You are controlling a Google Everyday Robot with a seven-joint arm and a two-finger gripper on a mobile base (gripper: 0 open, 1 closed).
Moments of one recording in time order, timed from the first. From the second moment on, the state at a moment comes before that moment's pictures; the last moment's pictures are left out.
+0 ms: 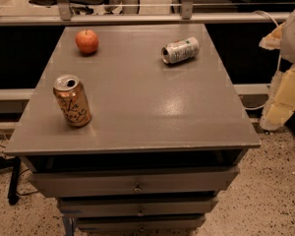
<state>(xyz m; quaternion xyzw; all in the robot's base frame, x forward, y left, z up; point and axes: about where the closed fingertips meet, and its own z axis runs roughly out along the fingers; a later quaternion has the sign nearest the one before) 0.438 -0.216 0.977 -0.60 0.78 -0.04 0.16</state>
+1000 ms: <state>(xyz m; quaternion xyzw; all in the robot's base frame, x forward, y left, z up) 0.484 -0.224 0.998 -0.60 0.77 -0.02 0.22</state>
